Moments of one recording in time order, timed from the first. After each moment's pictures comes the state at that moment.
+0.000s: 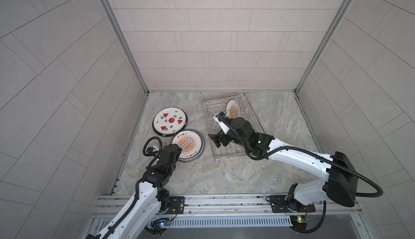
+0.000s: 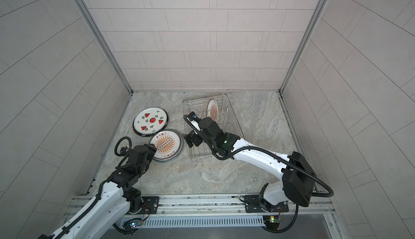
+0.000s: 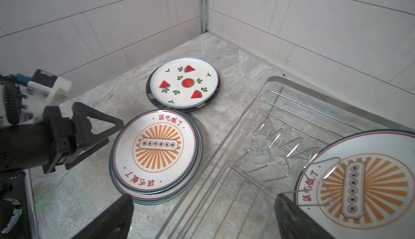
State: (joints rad) left arm -0.34 0.60 0.26 -0.37 -0.36 -1.33; right arm 0.86 1.40 1.03 -0.06 0.07 0.08
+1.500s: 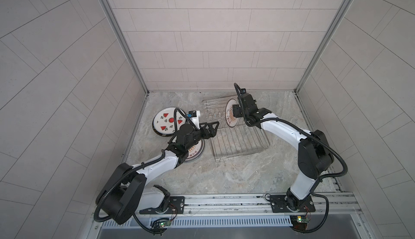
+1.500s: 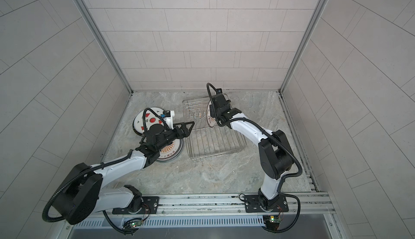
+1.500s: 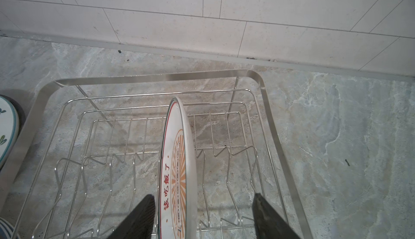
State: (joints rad) left arm -0.52 1.29 0.52 0.59 0.19 -0.68; right arm 0.50 1.76 1.38 -0.30 0.33 0.27
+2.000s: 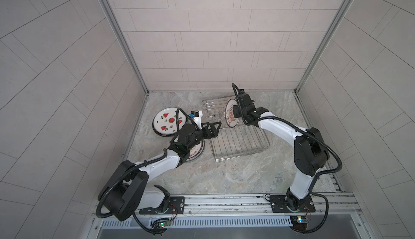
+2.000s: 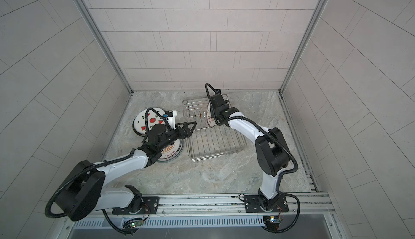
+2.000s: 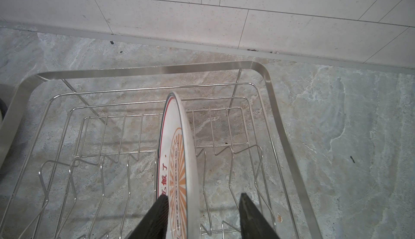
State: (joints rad) left arm -0.55 1.32 0.54 0.62 0.19 -0.68; right arm 0.50 1.80 1.41 -0.32 0.33 0.28
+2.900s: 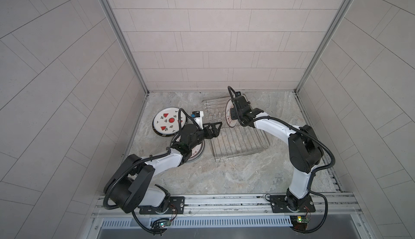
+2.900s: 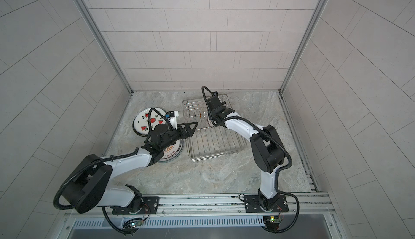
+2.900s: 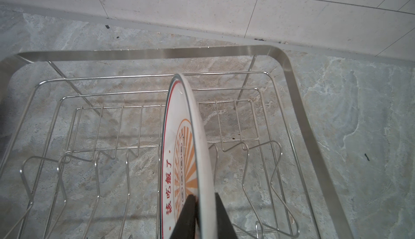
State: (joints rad) left arm -0.55 1.39 0.54 0.68 0.18 -0.70; right arm 0.53 1.86 1.42 -0.31 0.36 0.29
